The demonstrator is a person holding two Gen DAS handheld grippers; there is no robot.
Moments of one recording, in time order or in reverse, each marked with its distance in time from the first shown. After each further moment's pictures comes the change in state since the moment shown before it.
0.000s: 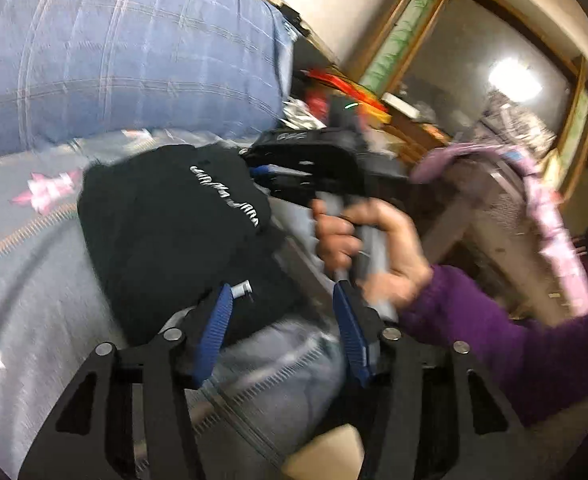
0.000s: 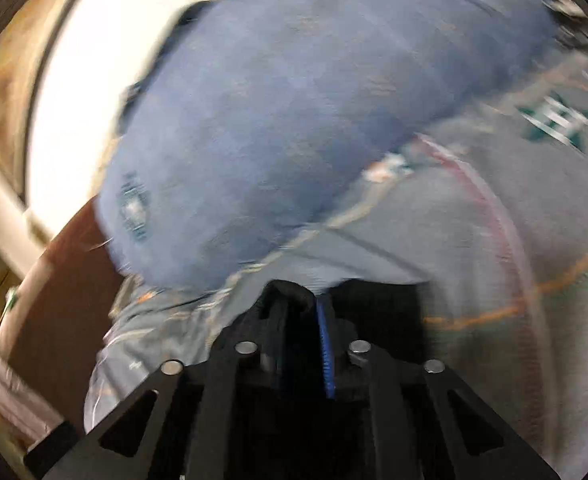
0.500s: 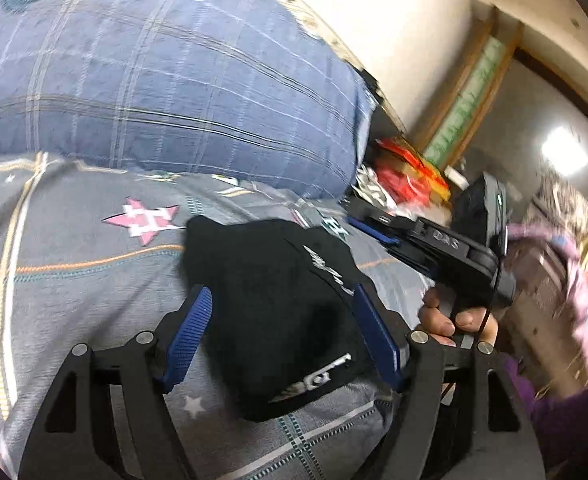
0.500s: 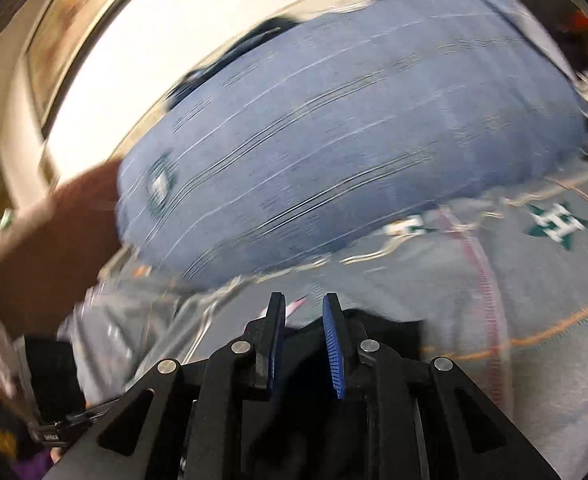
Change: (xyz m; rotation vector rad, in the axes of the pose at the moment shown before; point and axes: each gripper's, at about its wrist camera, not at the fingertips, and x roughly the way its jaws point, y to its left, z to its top) left arm -0.028 0.040 0.008 -0.134 -0.220 0.224; right arm -0.034 0.069 -0.026 -0.374 -0.121 0.006
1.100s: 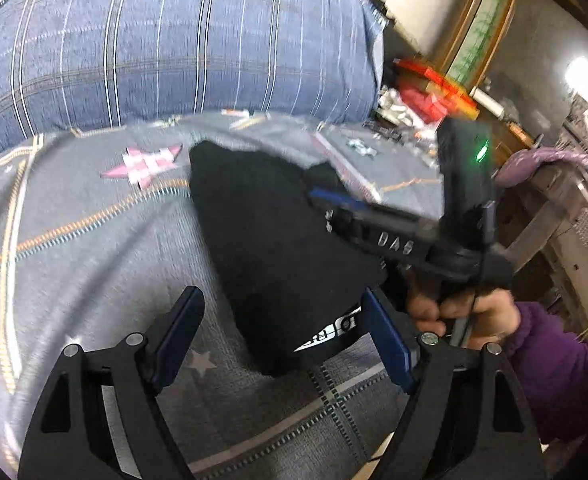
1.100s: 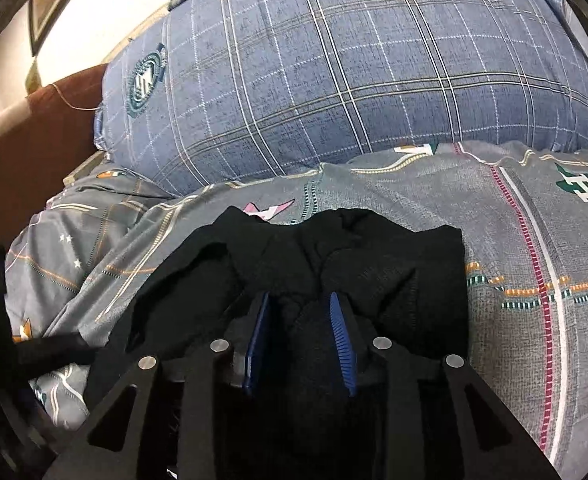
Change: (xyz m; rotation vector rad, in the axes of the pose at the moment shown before) left arm 0.021 -0.003 -0.016 0.094 0.225 0.125; right arm 0.060 -0.001 -0.065 -0.142 0.193 -0.103
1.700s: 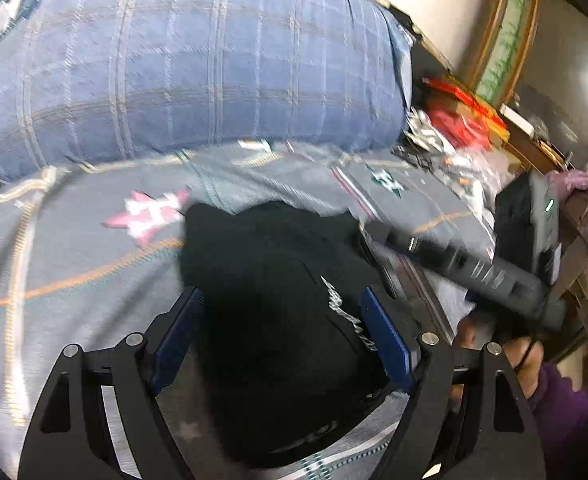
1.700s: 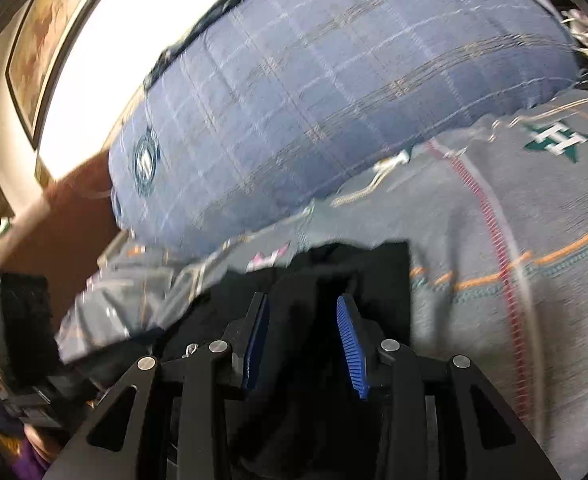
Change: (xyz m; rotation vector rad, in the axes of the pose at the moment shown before) left arm 0.036 -0.022 0.033 -0.018 -0.030 0.126; right arm -0.043 -0.057 0.009 0.270 -0.131 0.141
